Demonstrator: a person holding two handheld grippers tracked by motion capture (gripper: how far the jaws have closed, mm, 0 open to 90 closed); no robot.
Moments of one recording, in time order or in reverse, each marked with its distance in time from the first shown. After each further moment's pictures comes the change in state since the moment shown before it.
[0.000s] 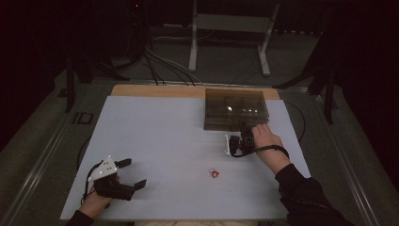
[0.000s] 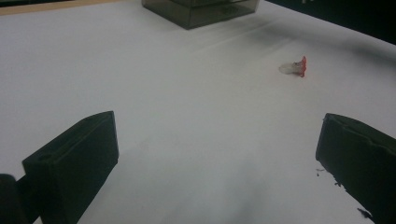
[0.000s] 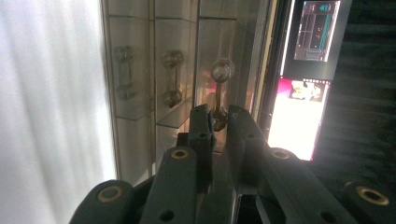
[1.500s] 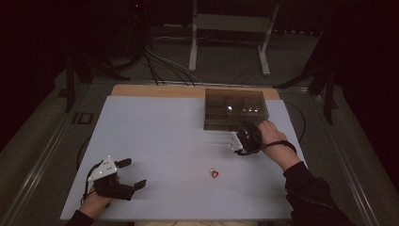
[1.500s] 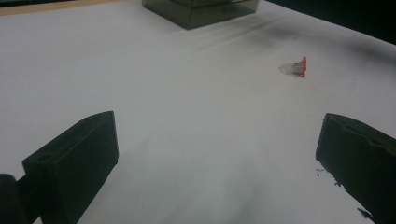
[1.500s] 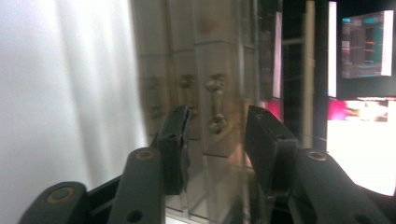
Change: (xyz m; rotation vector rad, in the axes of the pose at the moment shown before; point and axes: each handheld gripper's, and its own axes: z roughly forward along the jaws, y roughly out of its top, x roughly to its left) left arm 0.000 0.000 0.000 -0.001 0.001 -0.001; right arm -0.027 -0.019 -0.013 -0.165 0.201 0.135
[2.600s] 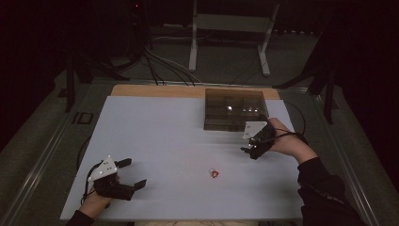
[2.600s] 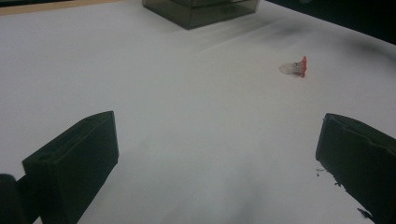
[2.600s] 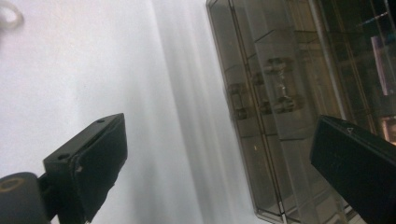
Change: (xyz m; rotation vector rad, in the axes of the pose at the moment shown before) left arm 0.000 0.000 0.000 0.000 0.000 -0.001; right arm -0.040 -0.037 -0.006 -0.167 0.519 0.290
